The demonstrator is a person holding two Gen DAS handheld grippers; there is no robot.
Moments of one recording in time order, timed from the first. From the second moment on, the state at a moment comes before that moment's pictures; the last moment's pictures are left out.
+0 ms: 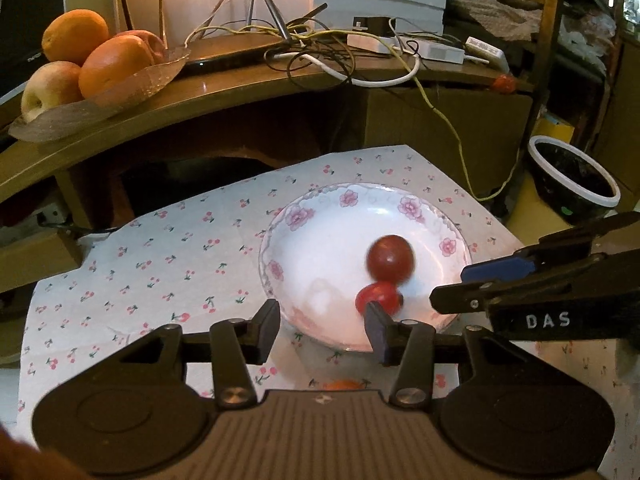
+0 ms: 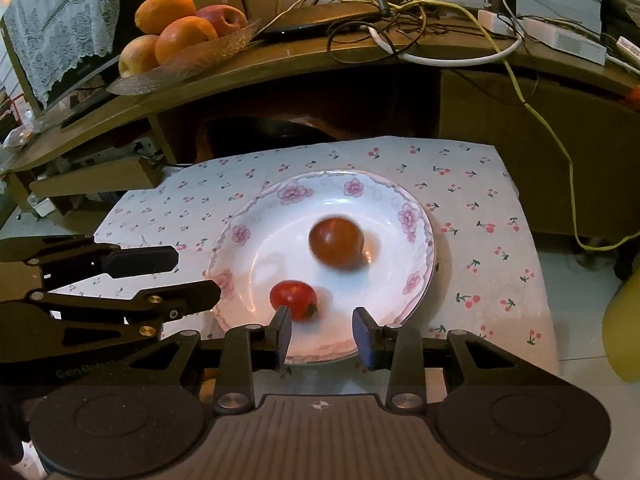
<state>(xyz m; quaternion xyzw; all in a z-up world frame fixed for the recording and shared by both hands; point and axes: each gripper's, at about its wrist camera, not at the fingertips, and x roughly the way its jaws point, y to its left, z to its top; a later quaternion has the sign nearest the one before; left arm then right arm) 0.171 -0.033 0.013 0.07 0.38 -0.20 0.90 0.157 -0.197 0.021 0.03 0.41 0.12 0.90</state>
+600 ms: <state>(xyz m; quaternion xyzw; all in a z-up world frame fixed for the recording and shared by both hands) 0.132 0.001 0.004 0.09 0.40 -0.20 0.89 0.122 -0.185 0.013 0.02 0.44 0.17 0.88</state>
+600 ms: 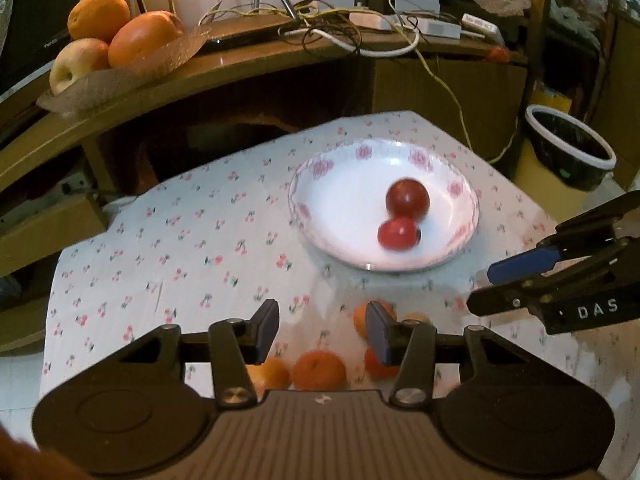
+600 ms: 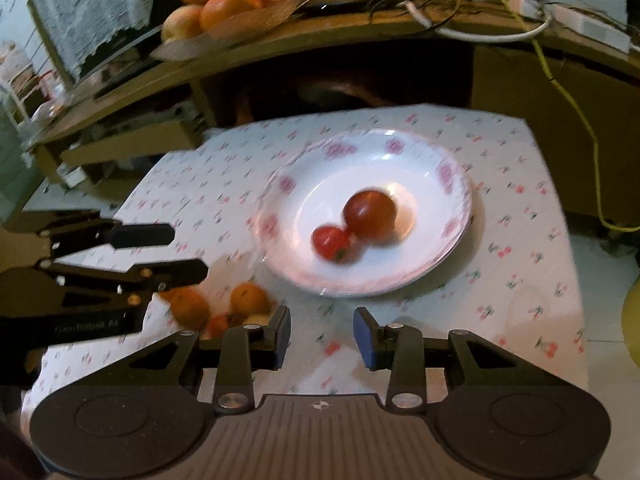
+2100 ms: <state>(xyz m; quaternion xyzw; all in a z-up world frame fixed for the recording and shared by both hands) 0.112 0.017 -0.031 0.10 0.45 -0.23 0.86 0.096 -0.123 -0.018 -0.05 0.47 0.26 0.84</state>
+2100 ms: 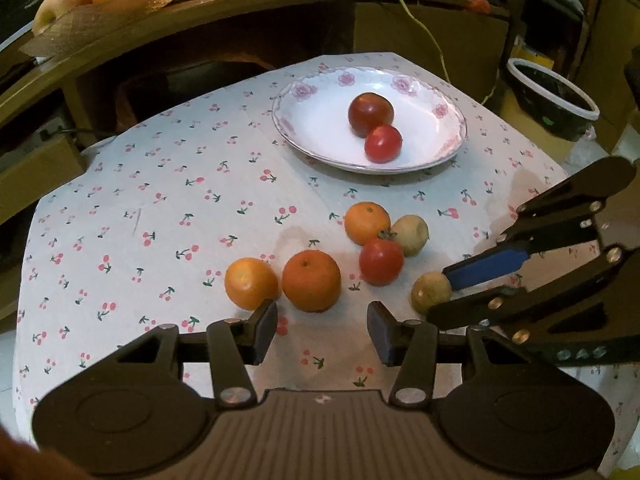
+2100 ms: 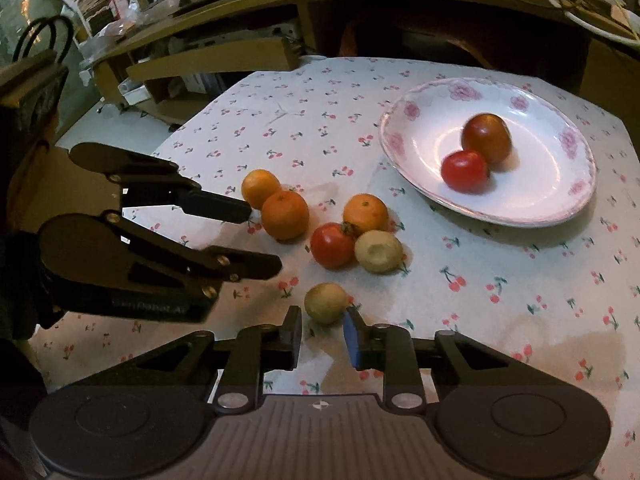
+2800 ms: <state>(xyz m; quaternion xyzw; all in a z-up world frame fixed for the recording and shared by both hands) 0.121 0.009 -0.046 0.13 0.42 -0.25 0.86 0.097 -0.128 -0.018 -0.06 0.47 0.25 0.85</state>
